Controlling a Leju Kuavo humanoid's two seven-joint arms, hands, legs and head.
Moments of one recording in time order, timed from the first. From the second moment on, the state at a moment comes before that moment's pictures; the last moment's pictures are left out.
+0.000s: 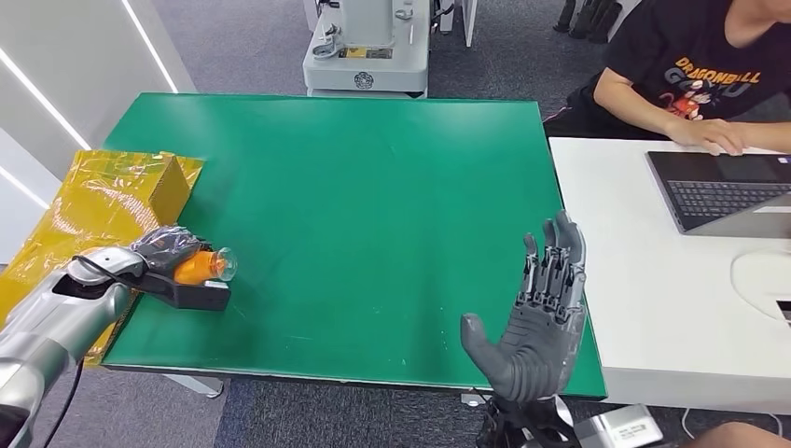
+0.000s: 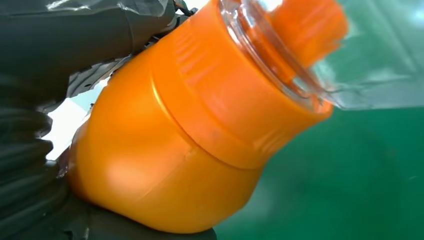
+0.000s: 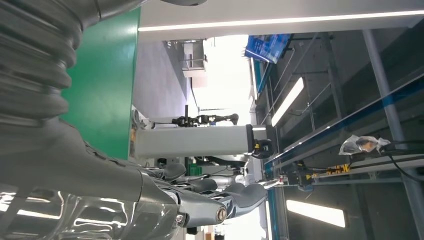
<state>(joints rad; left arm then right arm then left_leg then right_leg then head) -0.79 0.50 -0.70 -0.56 -1.10 -0.03 -0.37 0.00 0.07 0.56 -1.77 0.00 -0.49 -0.69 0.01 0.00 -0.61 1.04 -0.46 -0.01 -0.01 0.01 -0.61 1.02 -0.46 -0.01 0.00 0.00</state>
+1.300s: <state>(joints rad) -0.89 0.38 -0.79 -0.32 -1.22 0.01 -0.23 0.04 0.09 0.55 -1.77 0.01 -0.52 -0.68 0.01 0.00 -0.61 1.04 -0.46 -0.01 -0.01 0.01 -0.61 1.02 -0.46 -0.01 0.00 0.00</state>
